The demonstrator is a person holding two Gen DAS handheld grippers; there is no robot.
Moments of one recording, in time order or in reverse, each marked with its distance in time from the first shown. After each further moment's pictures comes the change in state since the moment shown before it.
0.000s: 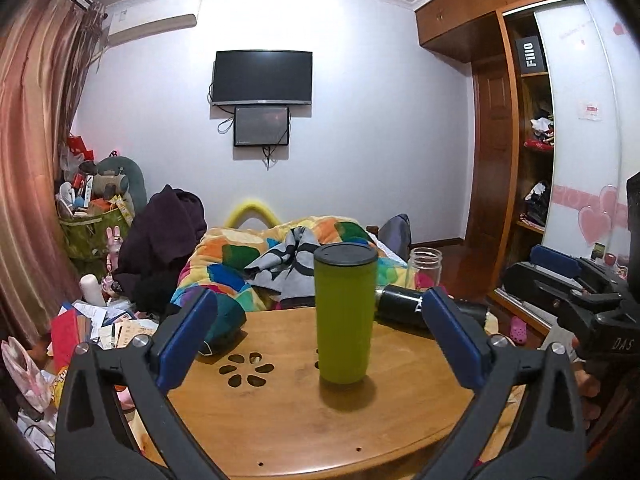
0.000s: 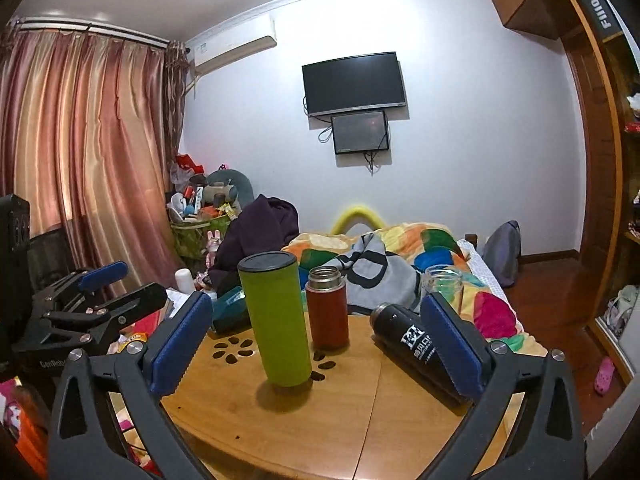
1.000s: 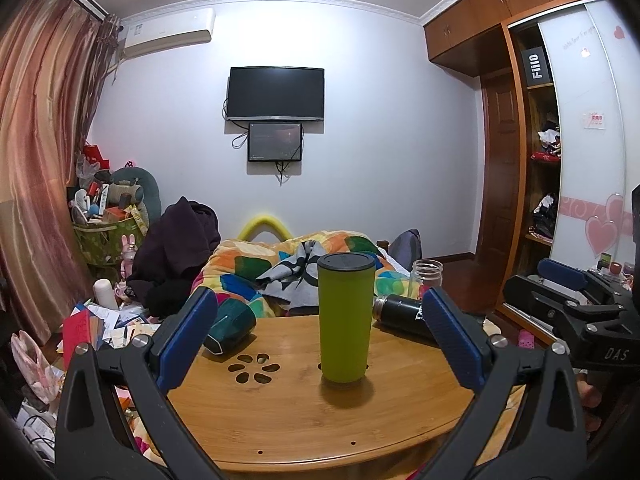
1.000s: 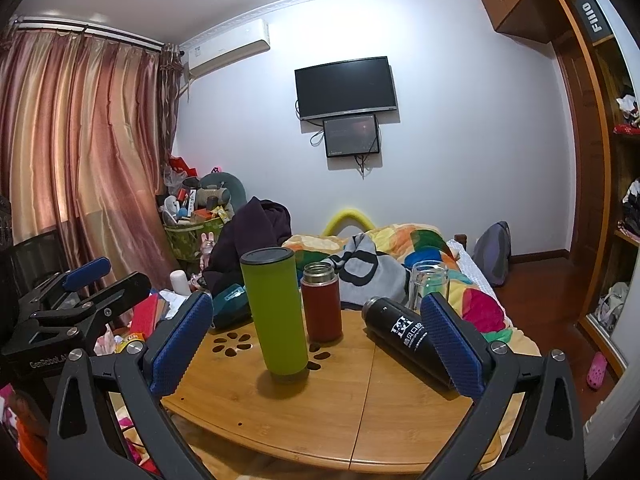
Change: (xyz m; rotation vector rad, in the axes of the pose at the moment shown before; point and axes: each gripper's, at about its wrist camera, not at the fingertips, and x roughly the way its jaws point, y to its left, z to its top) left arm -0.029 -0.009 -0.006 -0.011 -0.058 0.050; right arm -0.021 0.002 -0.011 0.001 -0.015 -0.036
